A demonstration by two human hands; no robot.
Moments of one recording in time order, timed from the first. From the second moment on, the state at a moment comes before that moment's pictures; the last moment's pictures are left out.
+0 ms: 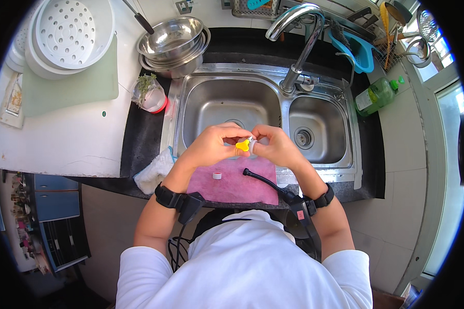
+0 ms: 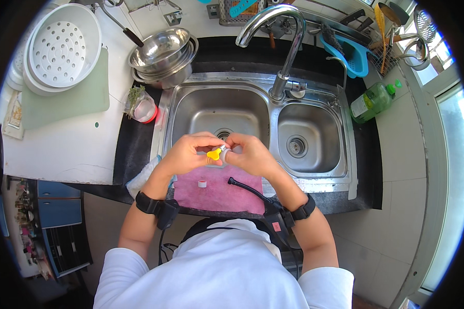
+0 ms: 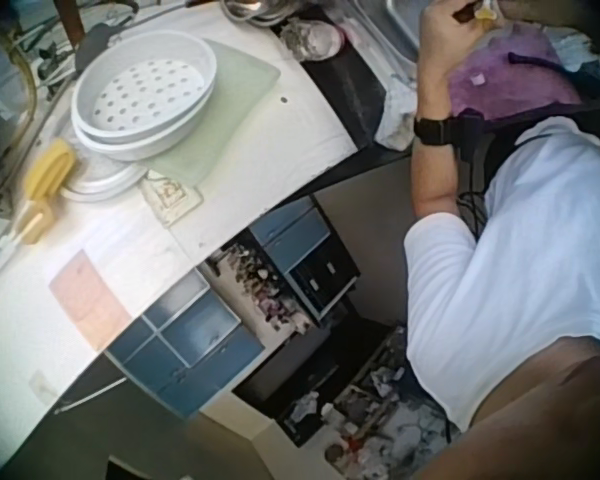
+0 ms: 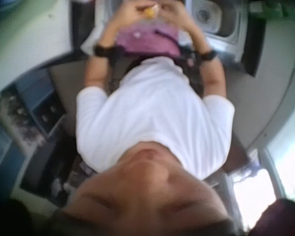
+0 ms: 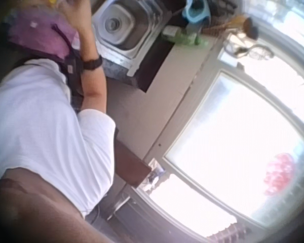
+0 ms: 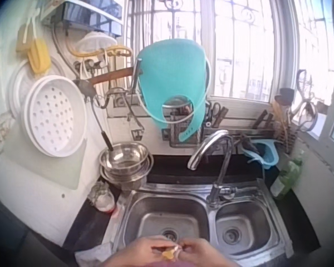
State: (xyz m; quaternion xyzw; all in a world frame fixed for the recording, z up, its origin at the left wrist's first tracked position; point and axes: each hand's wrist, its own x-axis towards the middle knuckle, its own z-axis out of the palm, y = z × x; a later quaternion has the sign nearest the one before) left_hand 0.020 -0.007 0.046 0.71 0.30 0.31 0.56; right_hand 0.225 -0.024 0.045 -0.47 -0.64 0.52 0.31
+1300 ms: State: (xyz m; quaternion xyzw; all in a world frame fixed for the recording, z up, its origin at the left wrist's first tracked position) left_hand 0.098 0.141 0.104 0.49 0.21 0.50 0.69; right_hand 0.294 -0.044 0.025 -0.43 -0.37 0.71 0.41
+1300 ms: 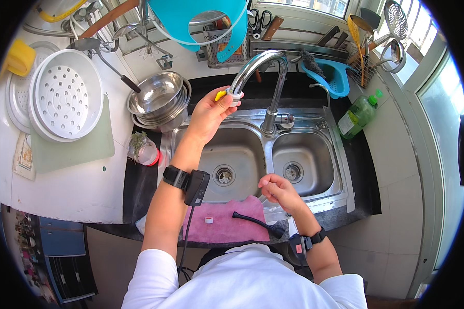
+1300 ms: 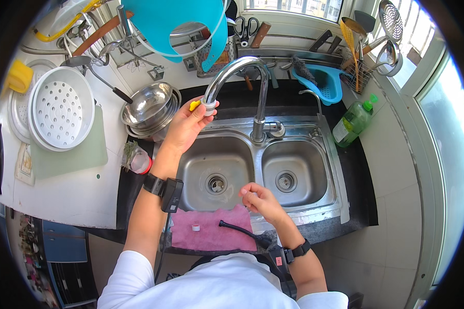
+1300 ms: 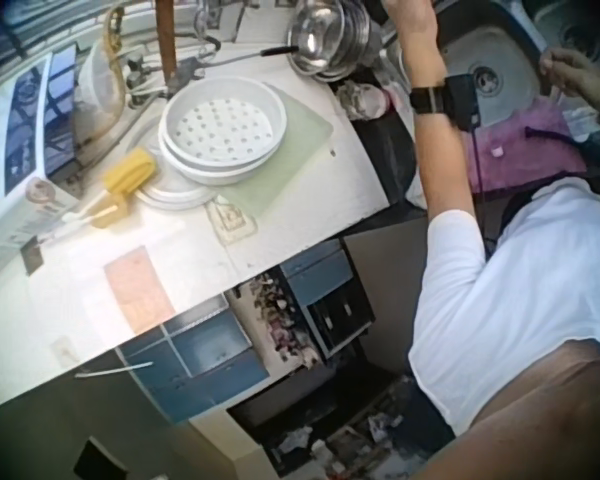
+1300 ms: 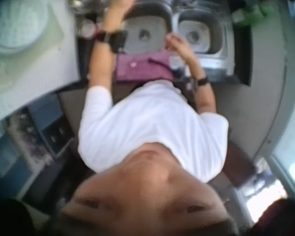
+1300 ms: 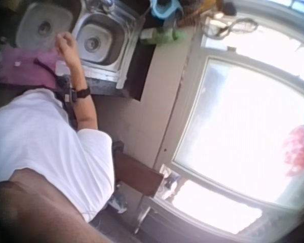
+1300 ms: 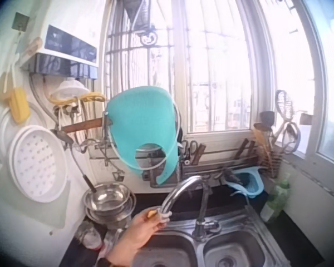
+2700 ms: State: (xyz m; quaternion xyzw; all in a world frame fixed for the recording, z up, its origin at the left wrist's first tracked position) left_hand 0.117 0.121 0.116 0.57 0.22 0.56 0.56; right_hand 0.266 0.075 0.149 -0.51 -0.75 -0.10 0.40
